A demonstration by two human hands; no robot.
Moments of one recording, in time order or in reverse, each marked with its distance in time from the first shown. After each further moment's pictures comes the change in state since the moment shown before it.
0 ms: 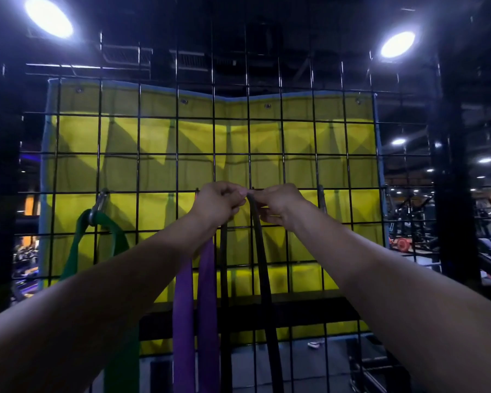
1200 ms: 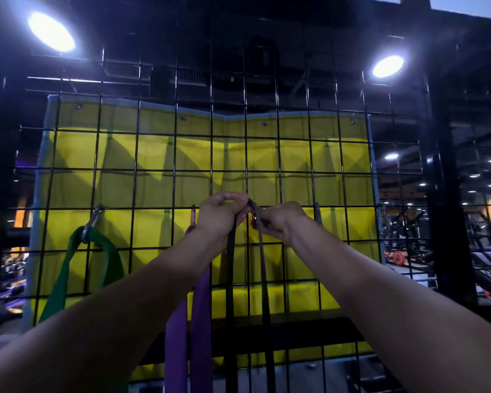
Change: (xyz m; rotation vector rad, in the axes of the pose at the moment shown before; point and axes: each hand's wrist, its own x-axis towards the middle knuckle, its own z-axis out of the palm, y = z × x) left_hand 0.010 0.003 0.017 -0.442 0.114 -0.107; right_hand 0.003 -0.005 -0.007 0.171 0.017 0.098
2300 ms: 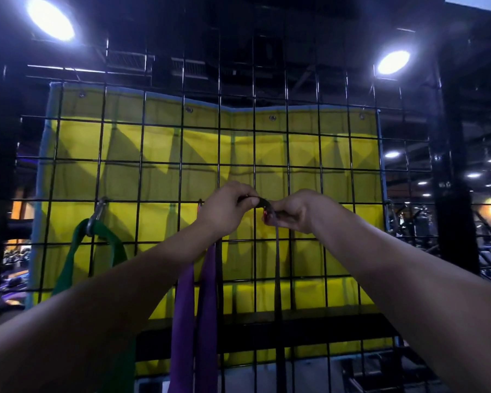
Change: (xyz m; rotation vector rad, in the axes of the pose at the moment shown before) left_hand 0.009 0.013 -0.018 1.067 -0.242 0.516; right_hand 0.002 -0.017 -0.009 -0.111 -0.149 0.143
